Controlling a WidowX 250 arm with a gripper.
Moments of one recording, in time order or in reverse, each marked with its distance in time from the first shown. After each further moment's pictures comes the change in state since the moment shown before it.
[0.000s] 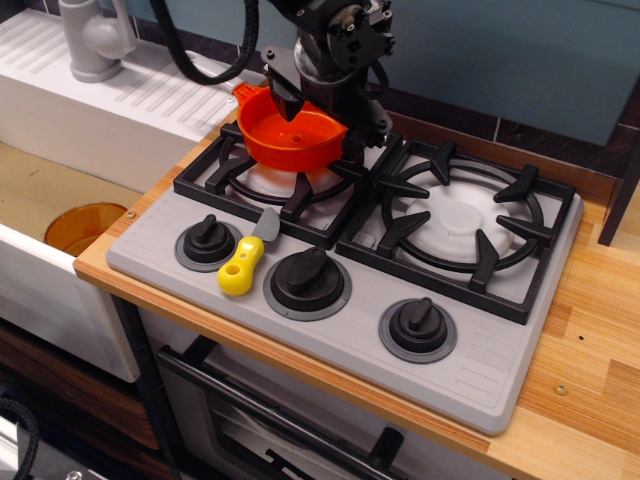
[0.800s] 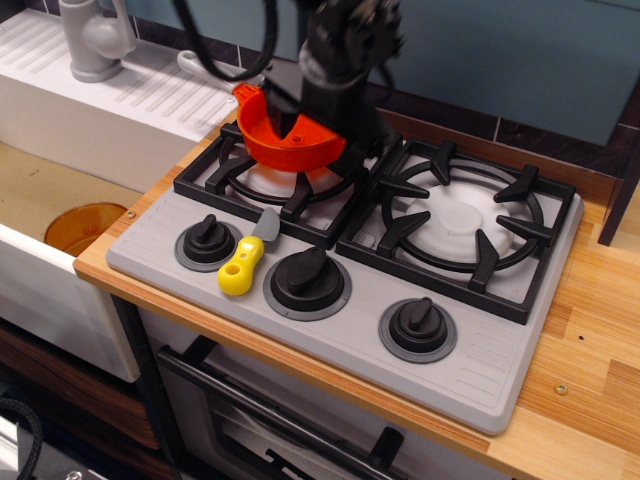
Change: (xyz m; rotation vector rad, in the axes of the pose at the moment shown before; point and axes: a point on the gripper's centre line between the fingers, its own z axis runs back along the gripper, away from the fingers) arm -0.007 -0.010 0.011 0.003 0.147 0.041
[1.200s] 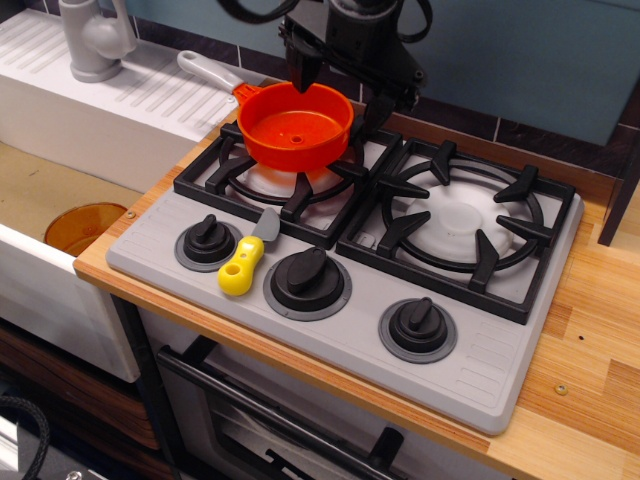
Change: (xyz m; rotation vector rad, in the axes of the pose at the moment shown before) arm 0.011 0.007 0.032 0.001 -0.003 0.012
